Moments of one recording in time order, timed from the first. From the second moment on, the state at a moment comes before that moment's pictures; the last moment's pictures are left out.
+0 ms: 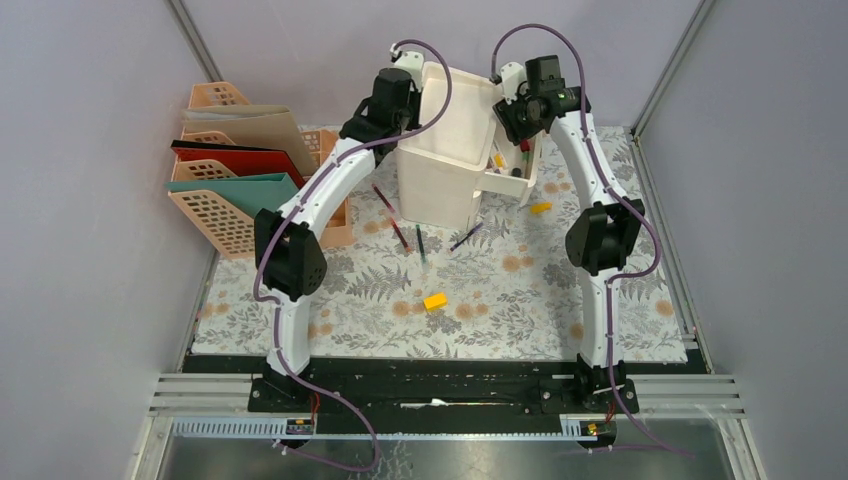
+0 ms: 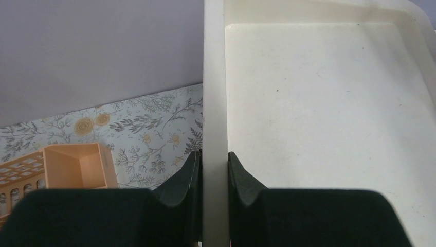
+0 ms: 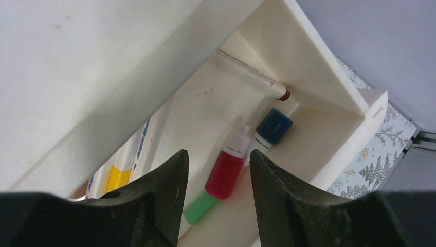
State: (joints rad) left arm -0.47 2.08 2.09 -0.35 -0.21 -0.07; right arm 0.22 2.28 2.44 -0.97 -0.10 -0.42
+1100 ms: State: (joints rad) left arm -0.55 2.03 2.05 -0.32 -0.34 -0.03; right arm 0.18 2.17 2.36 -1.05 -0.12 -0.39
